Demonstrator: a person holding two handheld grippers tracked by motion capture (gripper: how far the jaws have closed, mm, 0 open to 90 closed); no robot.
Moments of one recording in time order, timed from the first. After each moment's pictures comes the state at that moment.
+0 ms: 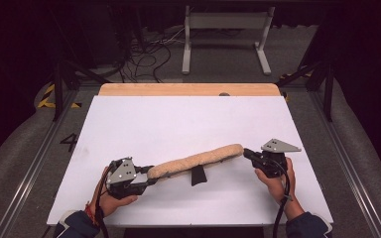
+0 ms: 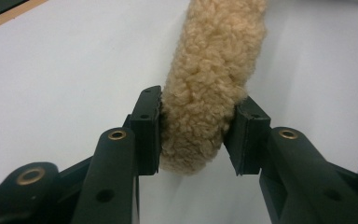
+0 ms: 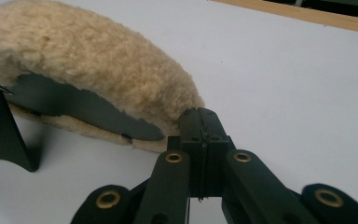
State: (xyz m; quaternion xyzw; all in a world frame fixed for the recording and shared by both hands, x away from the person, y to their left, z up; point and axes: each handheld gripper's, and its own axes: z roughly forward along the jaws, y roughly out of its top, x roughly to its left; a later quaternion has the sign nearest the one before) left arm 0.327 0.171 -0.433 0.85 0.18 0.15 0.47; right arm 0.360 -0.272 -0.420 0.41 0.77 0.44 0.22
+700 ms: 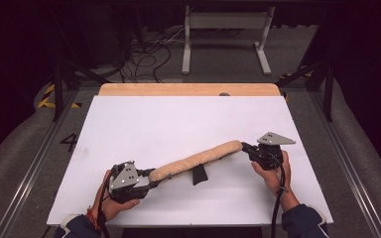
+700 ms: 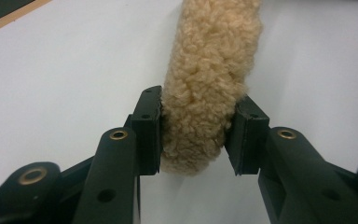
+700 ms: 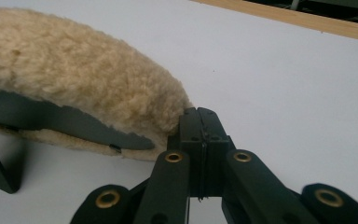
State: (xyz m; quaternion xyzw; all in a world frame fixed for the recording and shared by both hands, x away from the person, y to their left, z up) left arm 0.317 0.164 -0.433 0.85 0.18 0.15 0.47; right arm 0.382 -0.267 -0.421 0.42 0.77 0.43 0.23
